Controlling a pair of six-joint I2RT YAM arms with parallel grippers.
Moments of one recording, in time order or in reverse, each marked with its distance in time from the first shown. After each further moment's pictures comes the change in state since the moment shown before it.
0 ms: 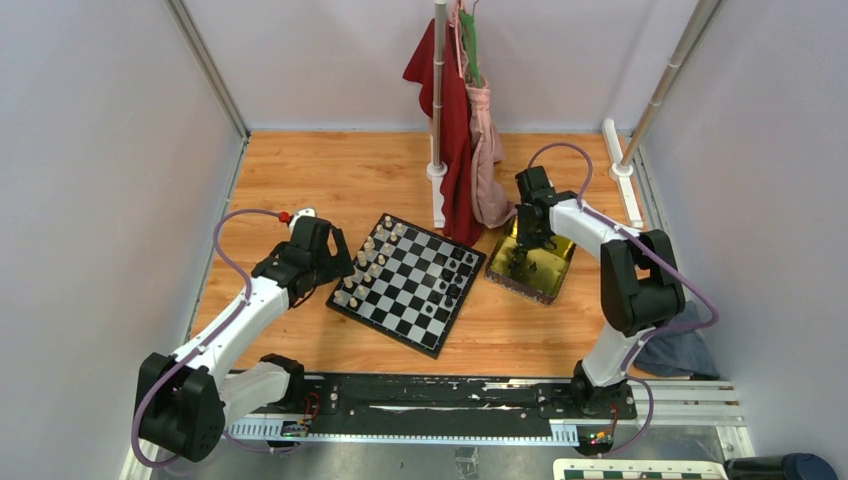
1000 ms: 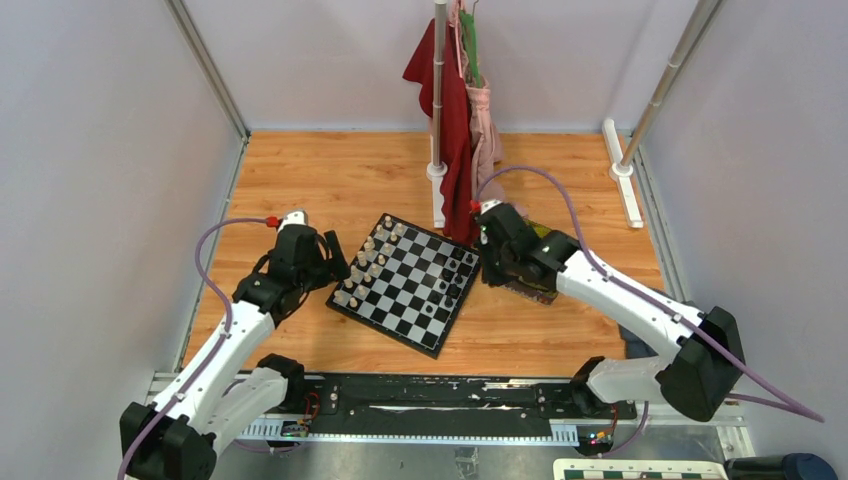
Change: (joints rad) left arm 0.000 -0.200 -0.014 -0.053 0.047 -0.001; right arm 0.416 -0.459 -0.110 -0.155 -0.024 -0.033
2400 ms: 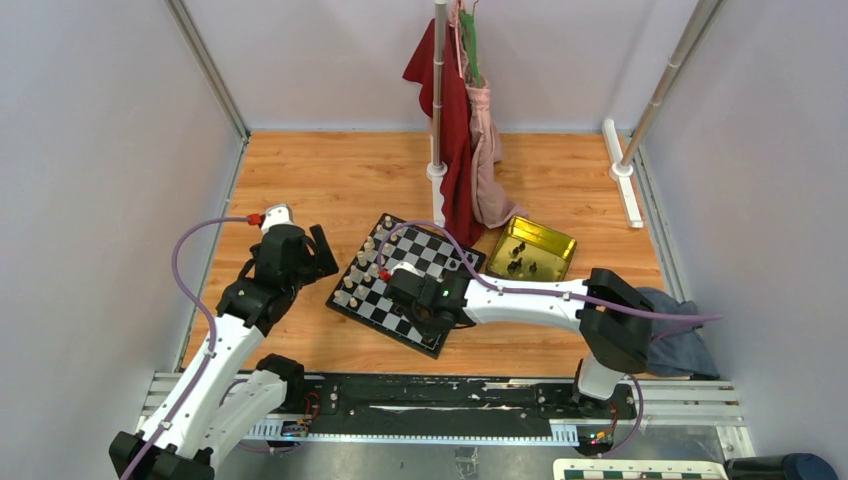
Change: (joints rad) left arm 0.000 -0.109 0.061 -0.083 -0.116 0.032; right arm 0.515 0.411 0.142 0.057 0.024 0.106
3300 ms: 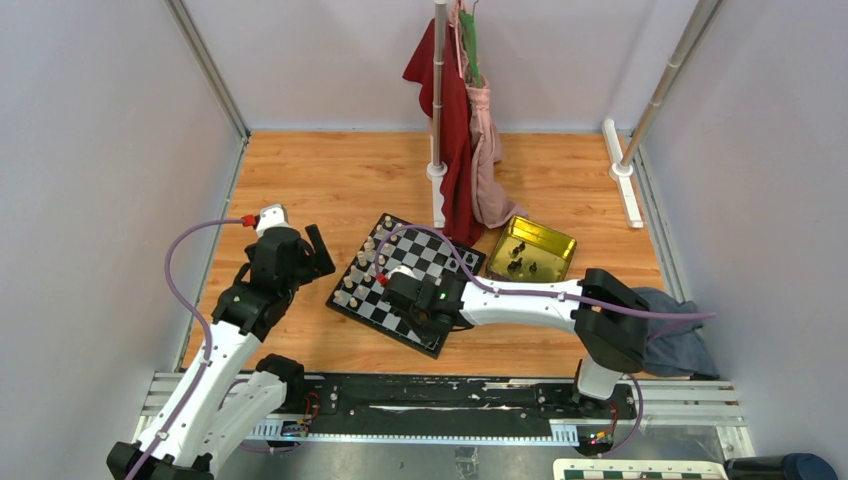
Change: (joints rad) left arm 0.000 -0.042 0.000 0.000 -0.032 0.015; right arm 0.013 0.021 0.000 0.011 -0.018 -0.001
